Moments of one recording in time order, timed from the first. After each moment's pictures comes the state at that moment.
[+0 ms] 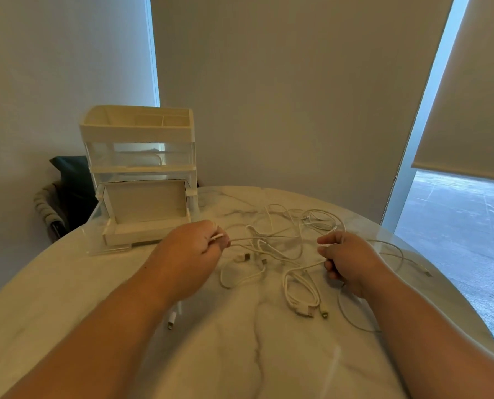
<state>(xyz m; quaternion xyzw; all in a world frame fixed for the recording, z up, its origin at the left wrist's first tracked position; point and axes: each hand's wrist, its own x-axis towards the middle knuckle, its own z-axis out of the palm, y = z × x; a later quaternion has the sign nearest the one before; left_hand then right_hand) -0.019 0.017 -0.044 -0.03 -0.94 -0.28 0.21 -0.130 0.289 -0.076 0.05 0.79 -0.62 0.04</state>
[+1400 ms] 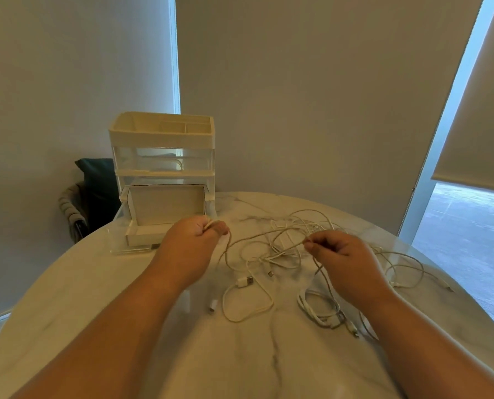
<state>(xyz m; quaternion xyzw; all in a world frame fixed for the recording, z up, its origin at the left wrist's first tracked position) -0.026 -0.004 -0.044 0.07 -0.86 -0.44 0.25 -0.082 0.249 -0.055 -0.17 0.82 -0.54 -0.13</state>
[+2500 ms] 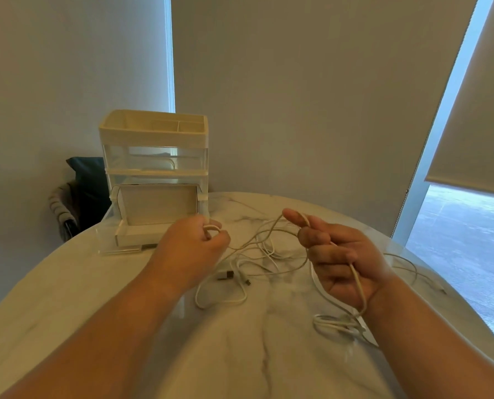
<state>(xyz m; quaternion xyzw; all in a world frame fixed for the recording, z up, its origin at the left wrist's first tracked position) -0.027 0.011 -0.039 0.07 -0.88 -0.41 0.25 -0.094 0.256 -0.029 -0.22 0.30 -0.82 0.43</state>
